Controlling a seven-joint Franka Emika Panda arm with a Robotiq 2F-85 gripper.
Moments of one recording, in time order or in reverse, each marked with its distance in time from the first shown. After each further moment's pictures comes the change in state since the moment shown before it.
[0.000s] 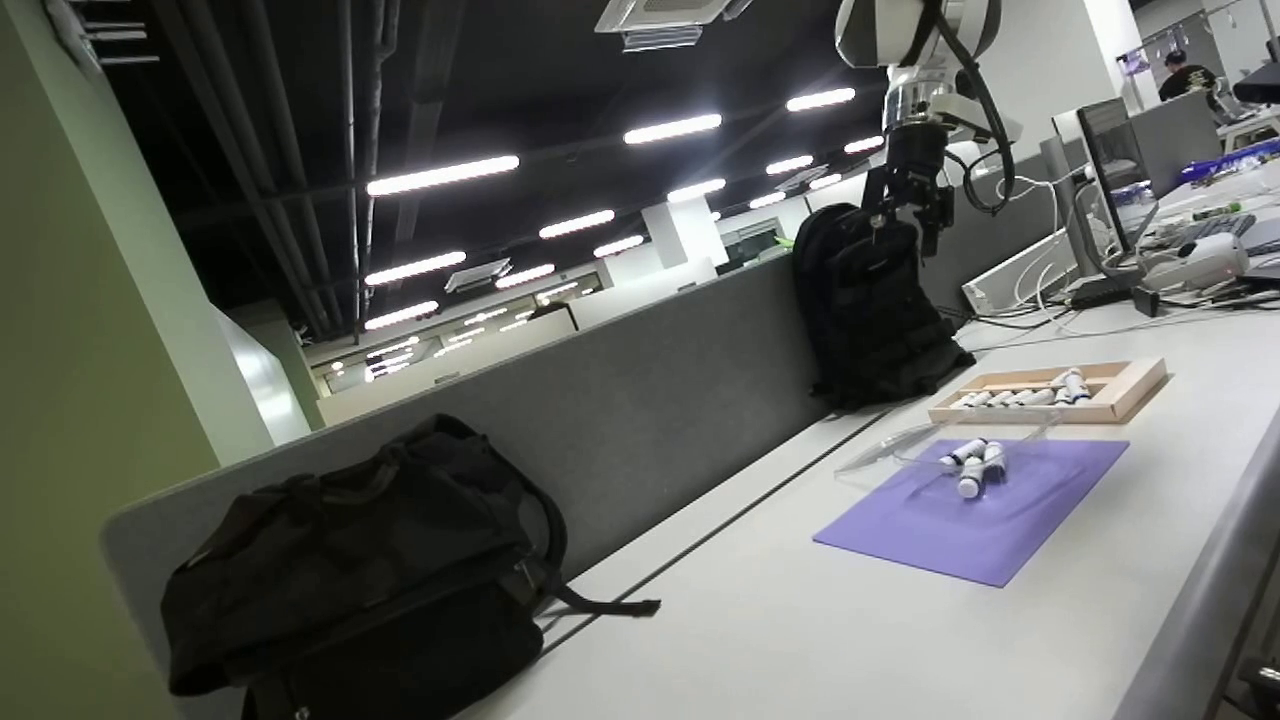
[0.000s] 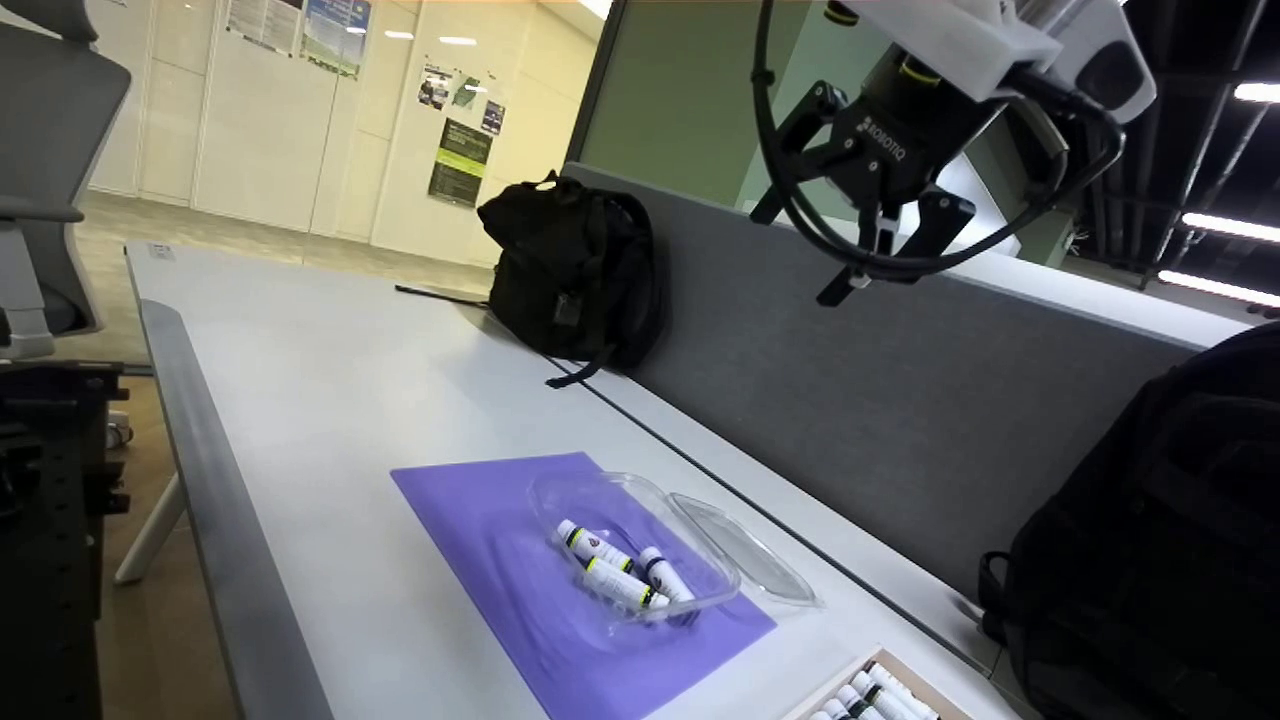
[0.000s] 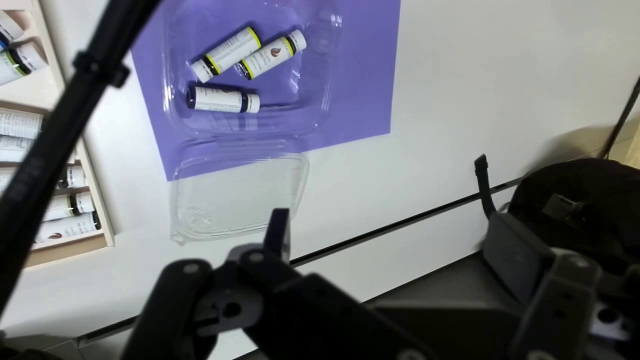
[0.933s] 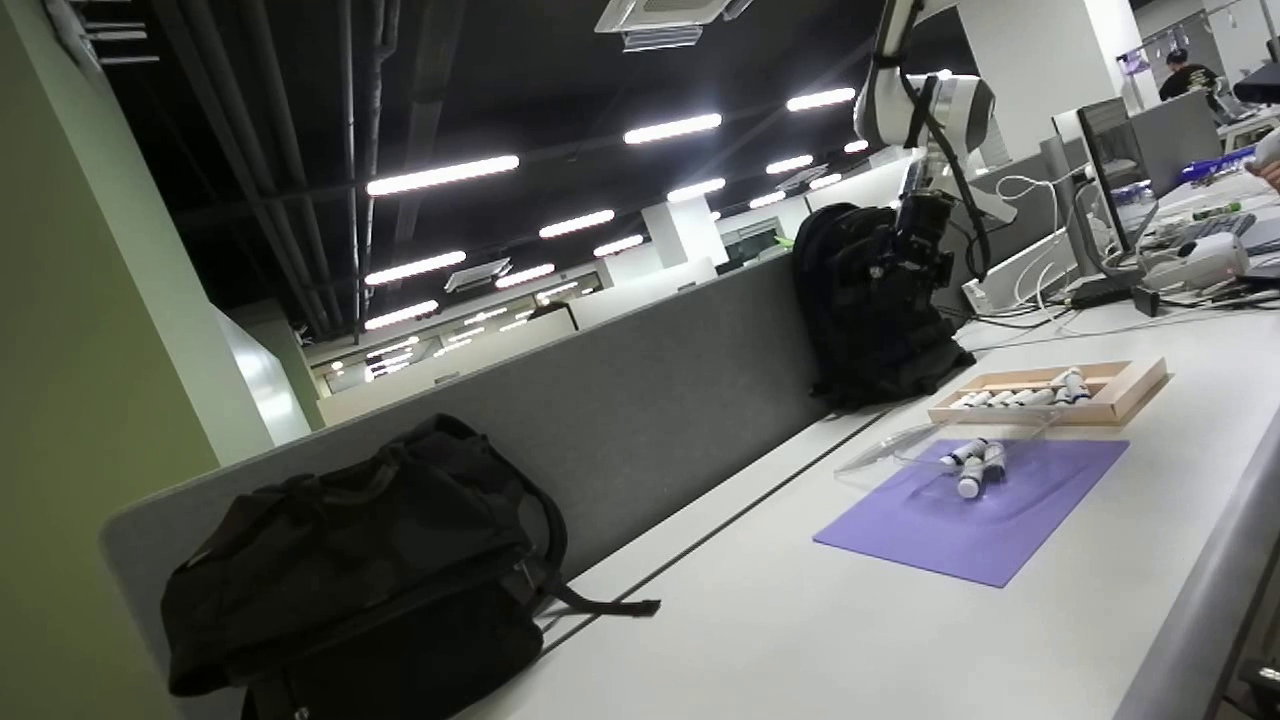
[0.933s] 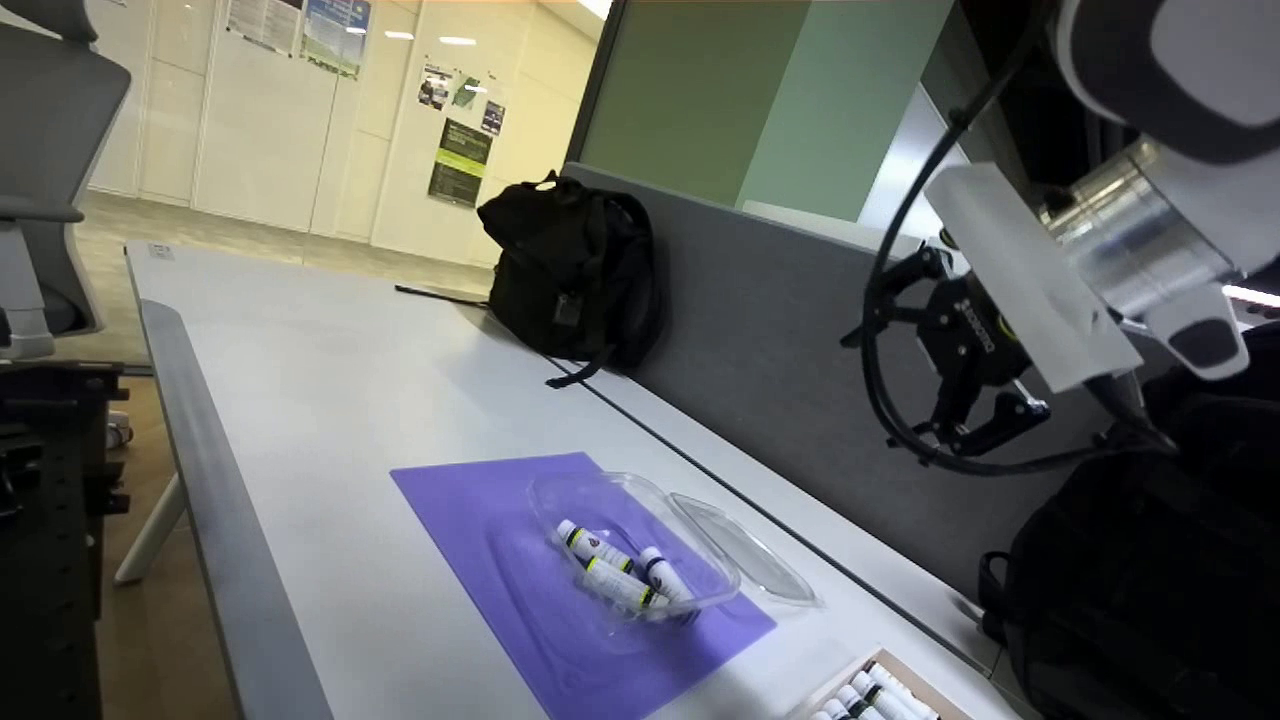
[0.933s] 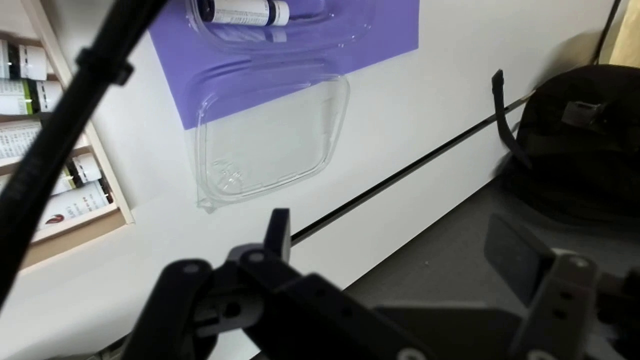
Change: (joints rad) arm -0.289 0.467 0.148 0.372 0.312 -0.116 -0.161
